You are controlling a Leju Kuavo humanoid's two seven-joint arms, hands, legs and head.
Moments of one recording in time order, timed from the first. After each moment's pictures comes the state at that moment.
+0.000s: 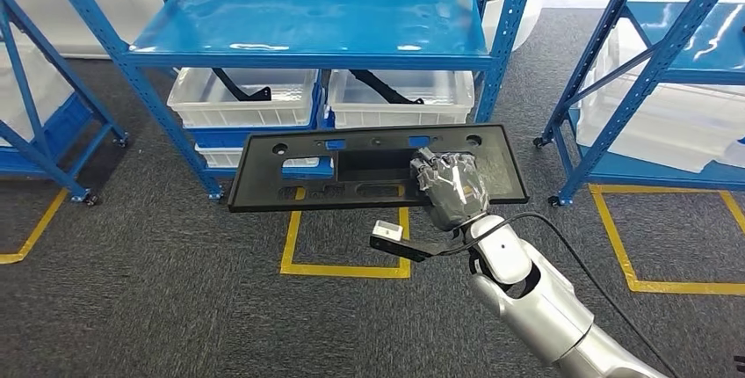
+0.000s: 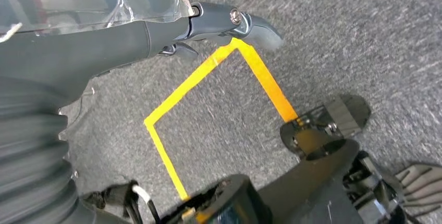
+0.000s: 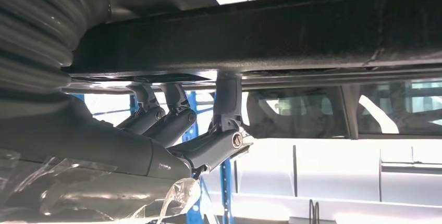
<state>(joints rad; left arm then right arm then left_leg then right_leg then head) -0.20 0.02 -1.10 -0.27 0.61 0.24 -0.02 -0.96 -0.06 1.00 -1.42 1.03 -0.18 0.18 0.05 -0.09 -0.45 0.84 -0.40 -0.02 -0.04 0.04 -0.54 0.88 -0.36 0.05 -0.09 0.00</state>
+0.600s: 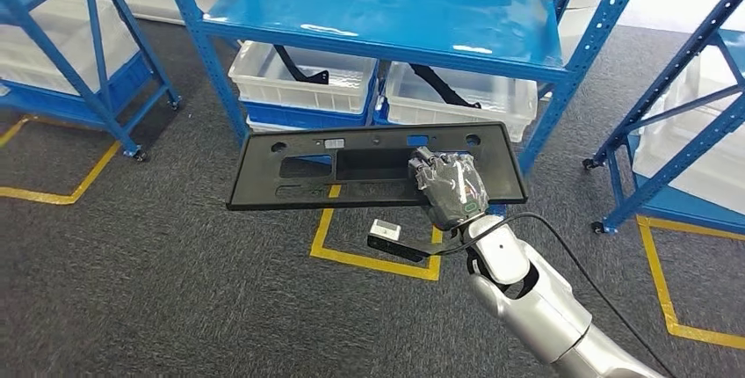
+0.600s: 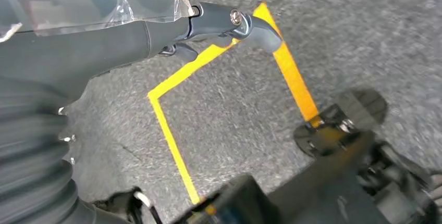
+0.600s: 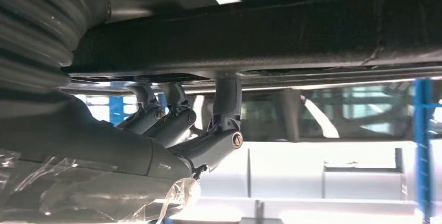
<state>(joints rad) -0.20 0.02 -1.10 -0.26 0.60 0.23 -0.01 -0.96 -0.06 1.00 -1.44 1.03 -0.17 0.19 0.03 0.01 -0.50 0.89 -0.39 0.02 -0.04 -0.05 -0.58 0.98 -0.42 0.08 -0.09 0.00</state>
